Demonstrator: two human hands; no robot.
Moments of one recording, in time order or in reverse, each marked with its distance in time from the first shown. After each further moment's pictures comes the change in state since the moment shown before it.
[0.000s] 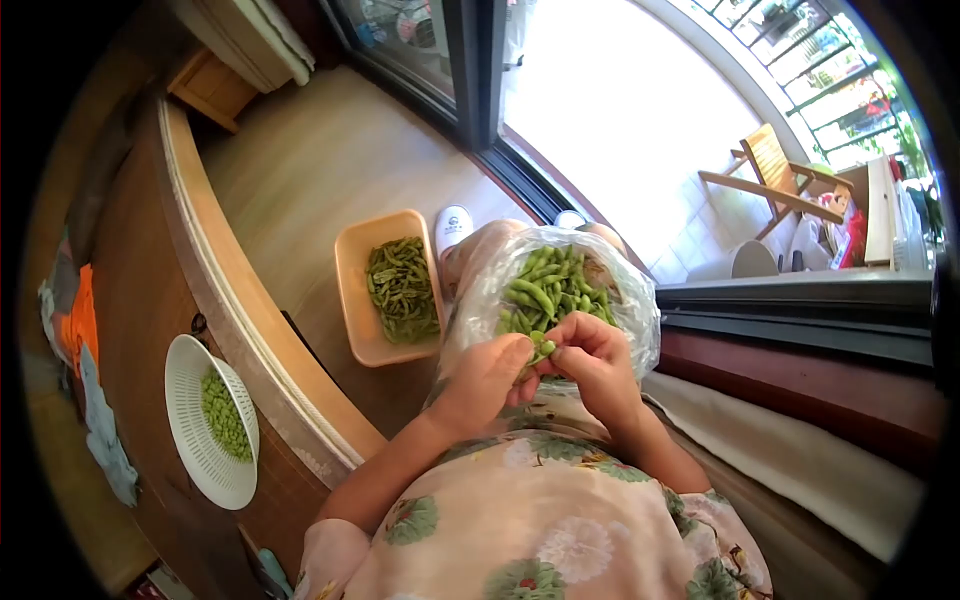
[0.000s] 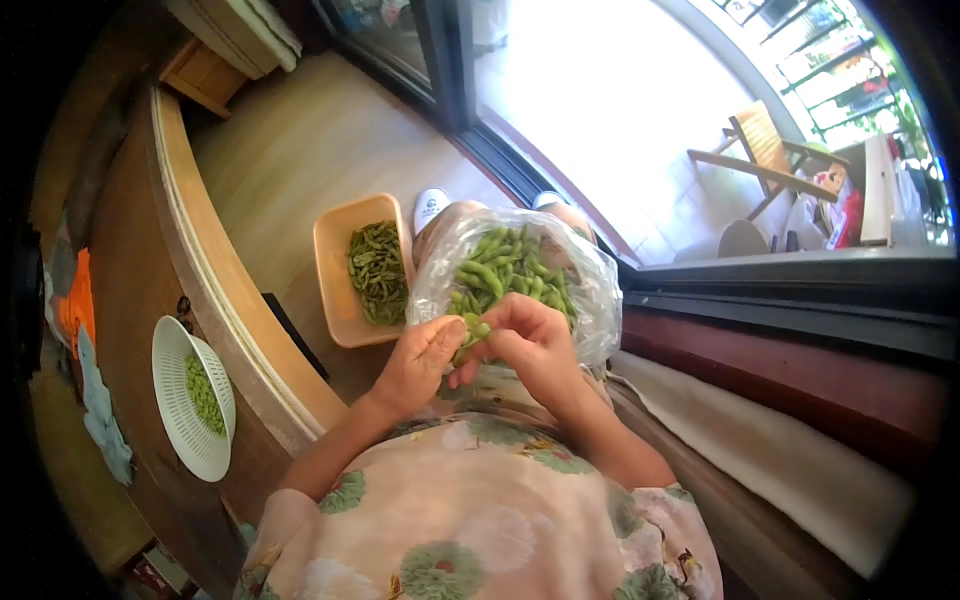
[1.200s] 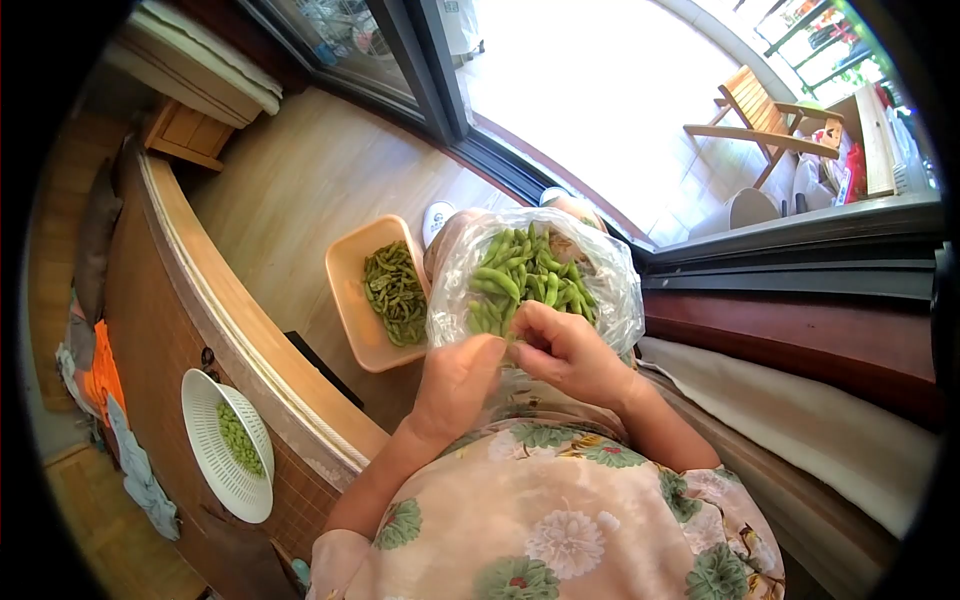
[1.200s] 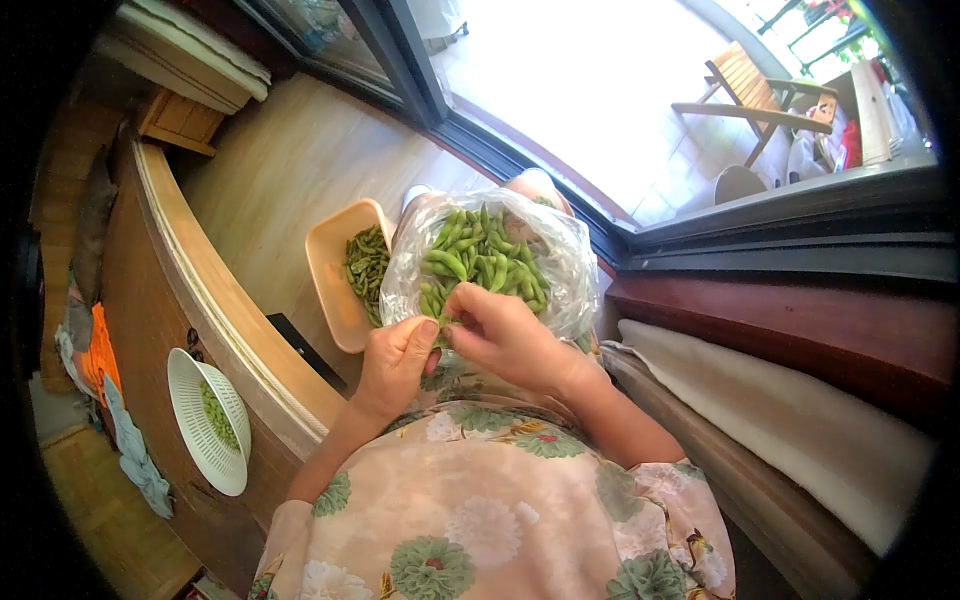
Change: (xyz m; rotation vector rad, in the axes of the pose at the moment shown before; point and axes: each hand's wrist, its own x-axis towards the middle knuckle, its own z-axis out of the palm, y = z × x) left_hand -0.005 -0.002 0.014 0.446 0.143 0.180; right_hand -0.004 0.007 -0.028 -0.620 -0.133 -0.166
